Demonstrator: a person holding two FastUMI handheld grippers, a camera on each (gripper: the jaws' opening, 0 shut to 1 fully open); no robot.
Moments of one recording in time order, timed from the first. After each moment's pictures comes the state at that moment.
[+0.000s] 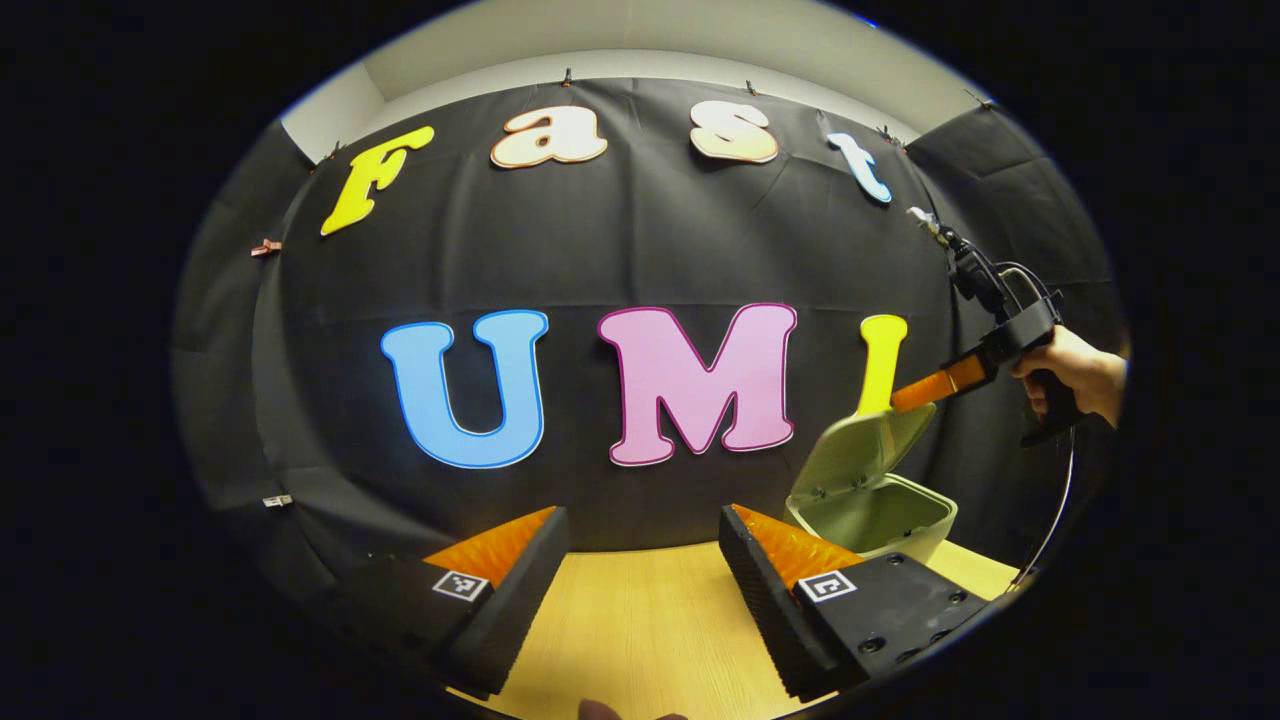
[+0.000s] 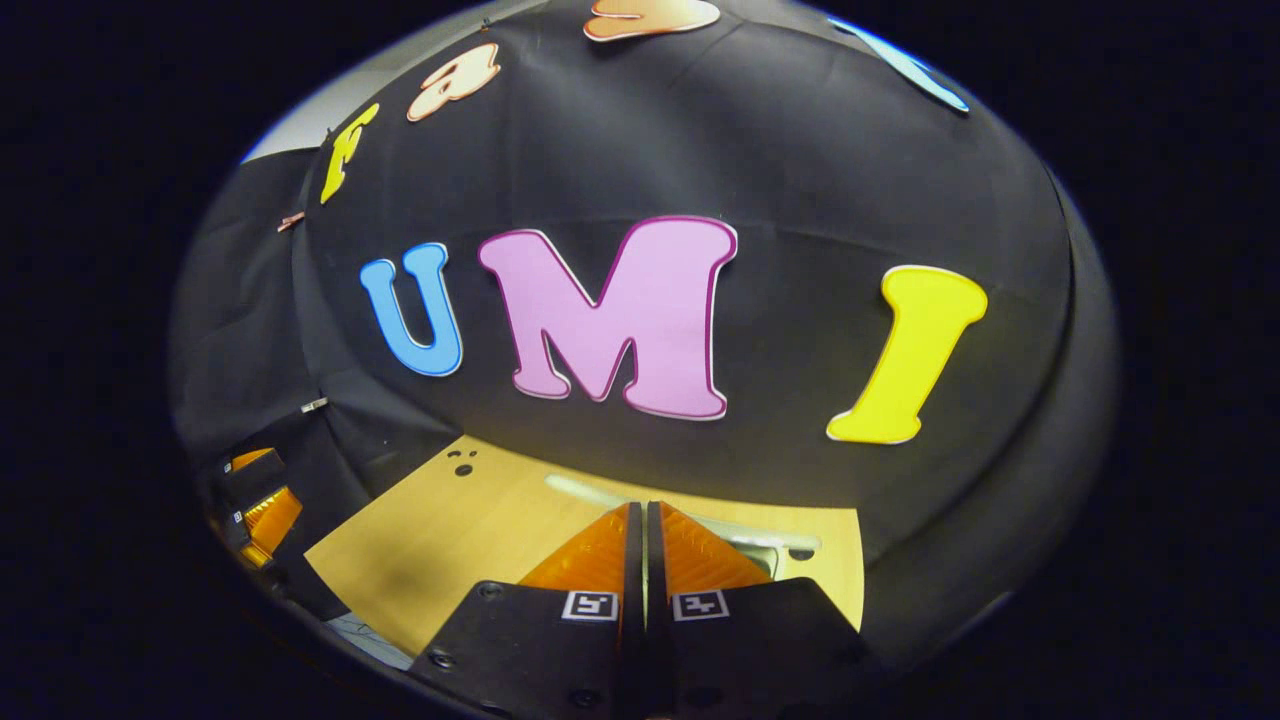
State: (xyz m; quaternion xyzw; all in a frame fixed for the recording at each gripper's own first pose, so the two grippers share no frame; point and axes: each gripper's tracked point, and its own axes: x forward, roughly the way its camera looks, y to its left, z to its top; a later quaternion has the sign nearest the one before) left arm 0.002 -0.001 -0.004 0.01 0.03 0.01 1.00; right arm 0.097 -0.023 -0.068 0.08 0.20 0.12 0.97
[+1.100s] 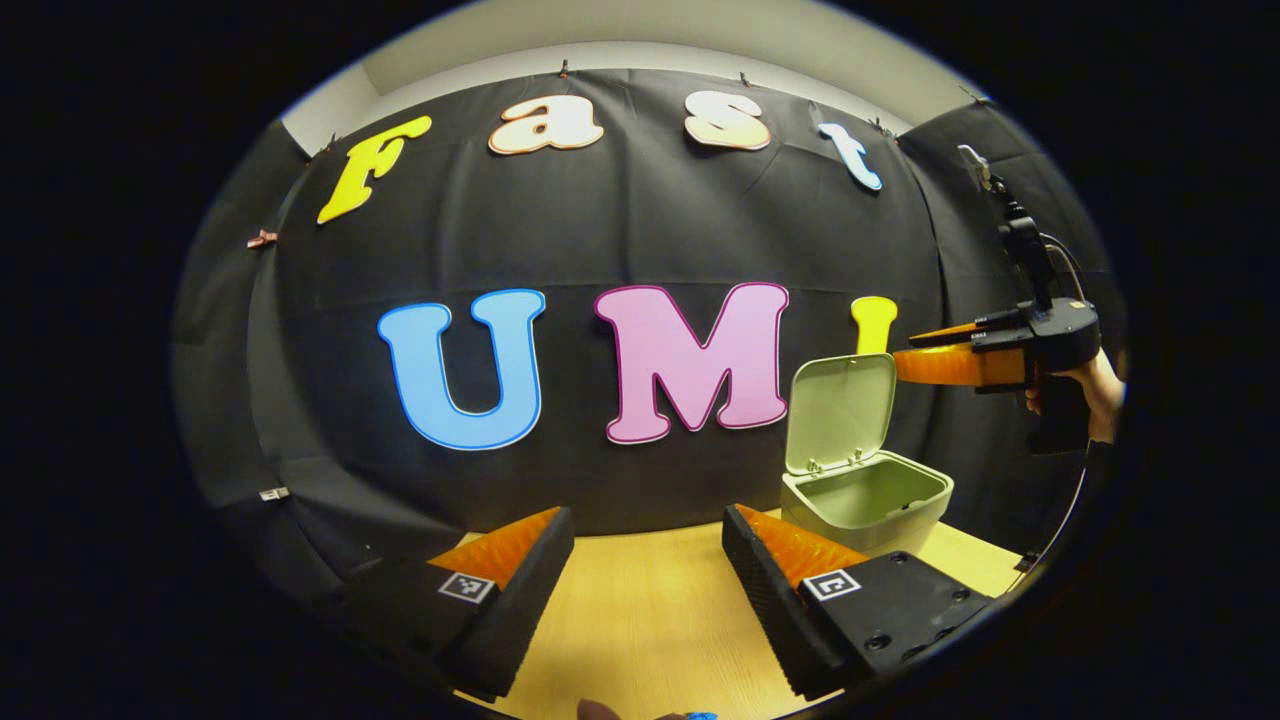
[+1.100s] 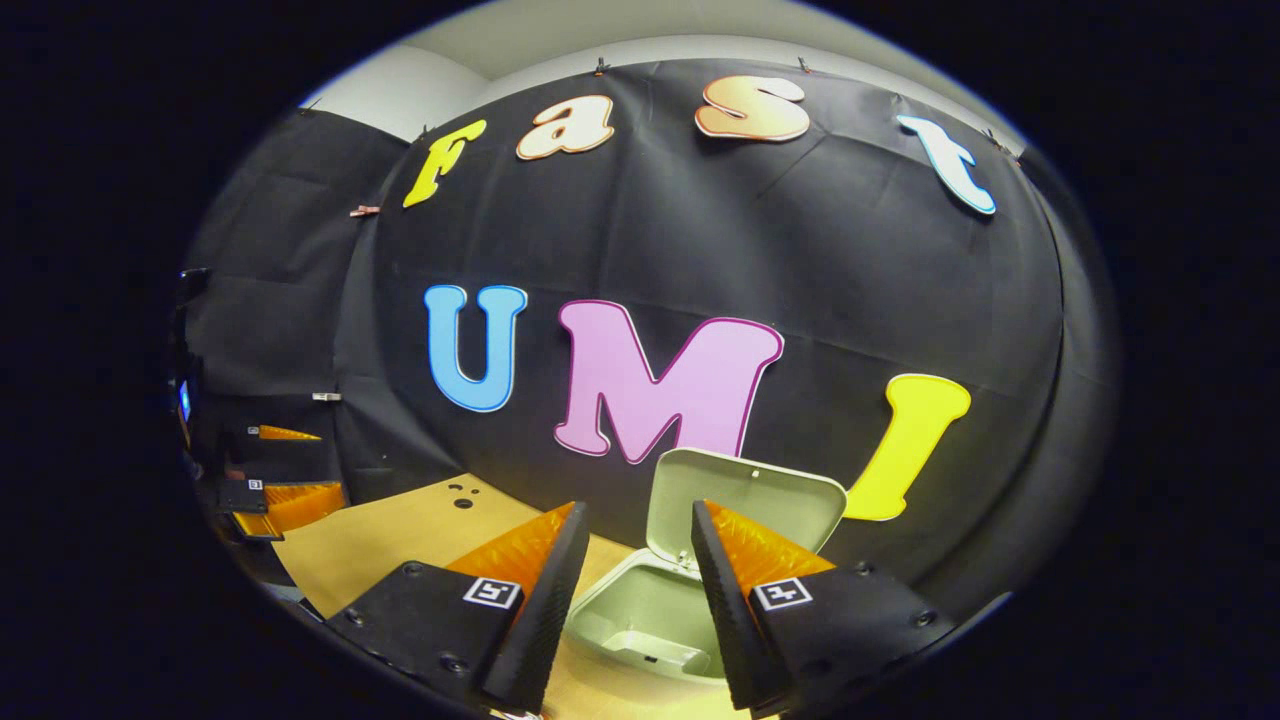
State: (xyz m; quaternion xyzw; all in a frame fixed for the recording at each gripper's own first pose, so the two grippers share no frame) left arm 0.004 0.000 -0.015 0.00 0.05 -0.01 1.00; right arm 0.029 0.030 -0.037 0.02 0.06 0.14 0.99
